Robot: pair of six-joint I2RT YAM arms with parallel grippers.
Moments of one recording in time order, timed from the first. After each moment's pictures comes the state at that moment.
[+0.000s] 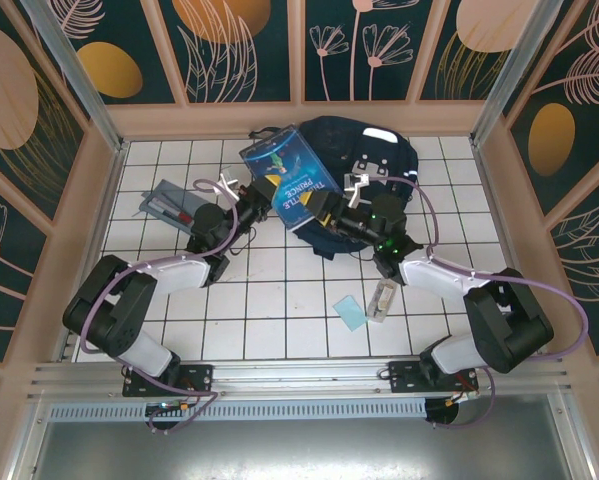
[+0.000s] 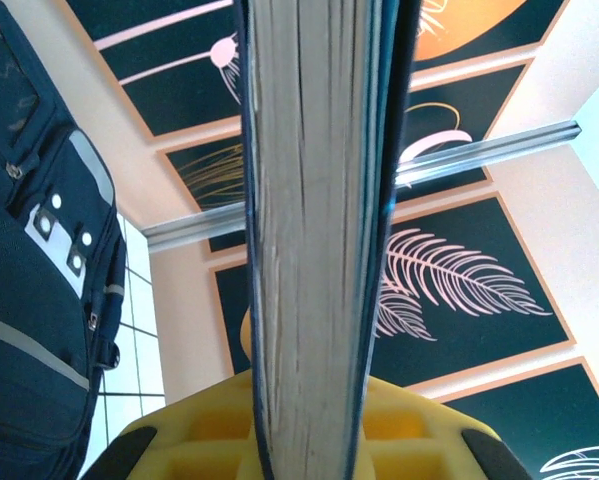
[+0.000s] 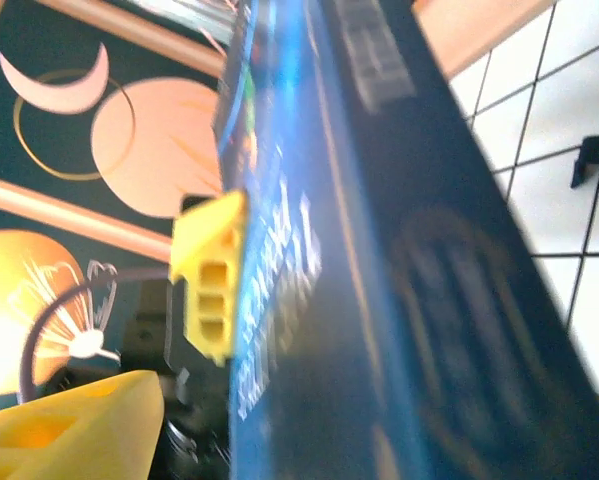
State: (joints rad) left arm -0.53 1.57 0.66 1.09 0.22 -1.42; right arm 0.56 1.41 0.69 0.72 -0.48 1.13
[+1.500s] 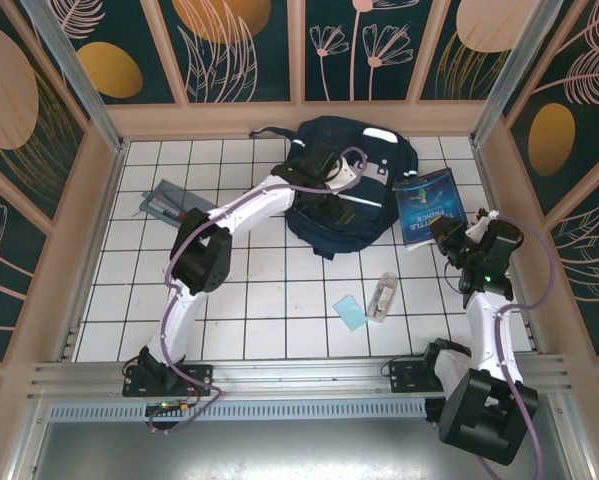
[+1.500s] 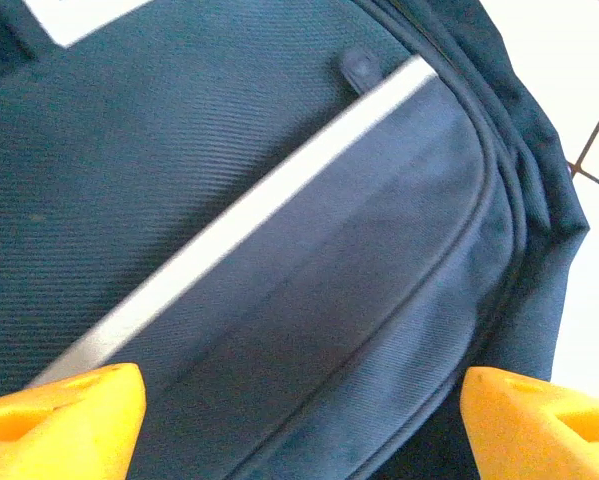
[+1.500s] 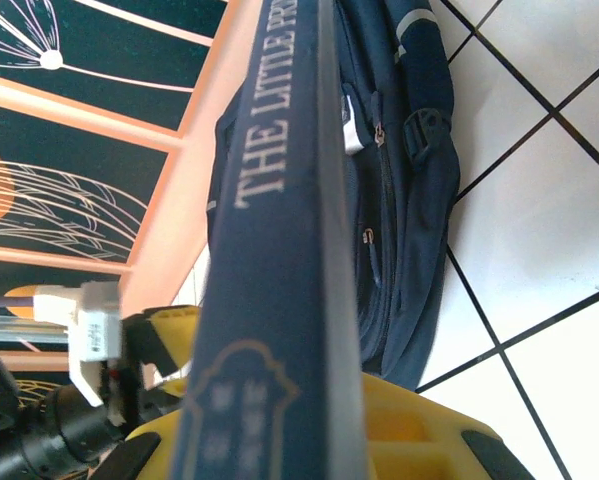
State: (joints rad) left arm -0.72 2.29 2.01 -0.66 0.19 0.18; right arm -0.33 0.89 0.51 -0.08 -0.65 0.82
